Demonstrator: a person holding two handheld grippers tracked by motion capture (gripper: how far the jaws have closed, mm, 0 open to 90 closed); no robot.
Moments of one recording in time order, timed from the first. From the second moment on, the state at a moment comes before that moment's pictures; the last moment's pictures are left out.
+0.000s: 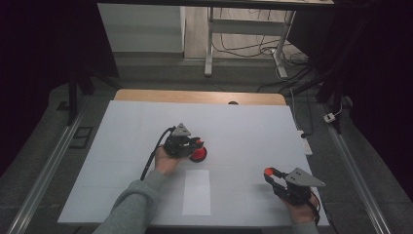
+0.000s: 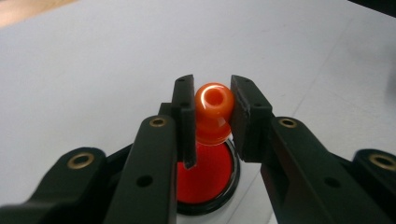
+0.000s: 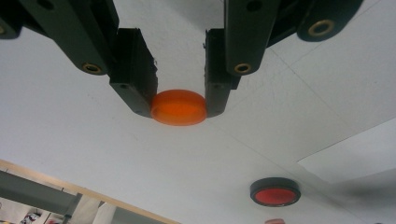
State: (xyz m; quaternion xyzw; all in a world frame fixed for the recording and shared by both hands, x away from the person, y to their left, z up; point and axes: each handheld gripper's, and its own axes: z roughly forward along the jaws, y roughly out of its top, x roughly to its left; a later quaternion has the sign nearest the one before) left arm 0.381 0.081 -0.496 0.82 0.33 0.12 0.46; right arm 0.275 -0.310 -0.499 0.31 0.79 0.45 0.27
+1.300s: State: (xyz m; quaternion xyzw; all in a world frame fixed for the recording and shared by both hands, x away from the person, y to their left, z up) left arm 0.351 0.108 -0.467 0.82 0.29 0.10 0.48; right arm 0.275 -0.310 -0.499 0.31 0.79 0.45 0.27
